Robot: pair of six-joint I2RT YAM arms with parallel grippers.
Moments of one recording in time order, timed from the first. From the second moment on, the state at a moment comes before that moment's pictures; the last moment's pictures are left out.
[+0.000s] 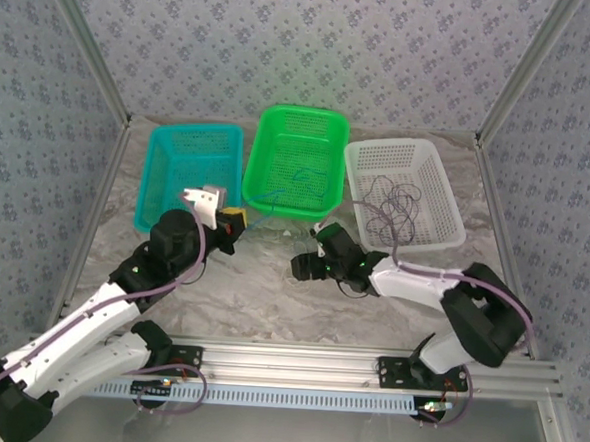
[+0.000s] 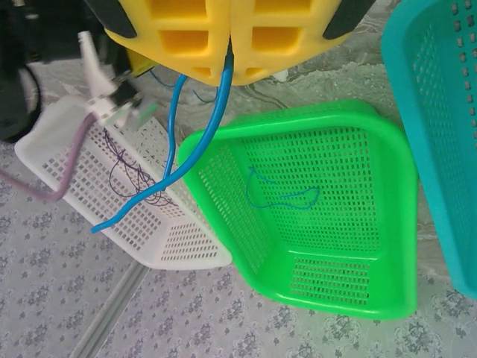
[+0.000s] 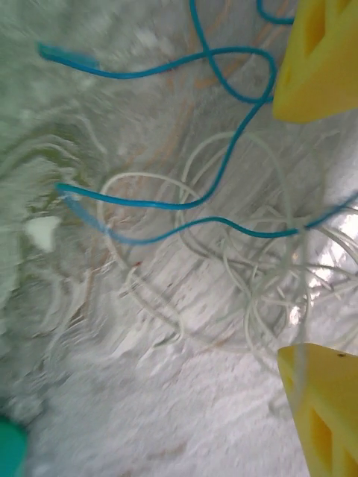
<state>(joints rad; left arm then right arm) -0.68 0.77 0.65 -0.14 -0.04 -0.41 0.82 1.45 0.69 -0.07 -0.02 0.49</state>
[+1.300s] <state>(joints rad) -0.72 0.90 0.60 0.16 0.07 -0.39 0.71 1.47 0.85 0.35 -0.28 0.90</state>
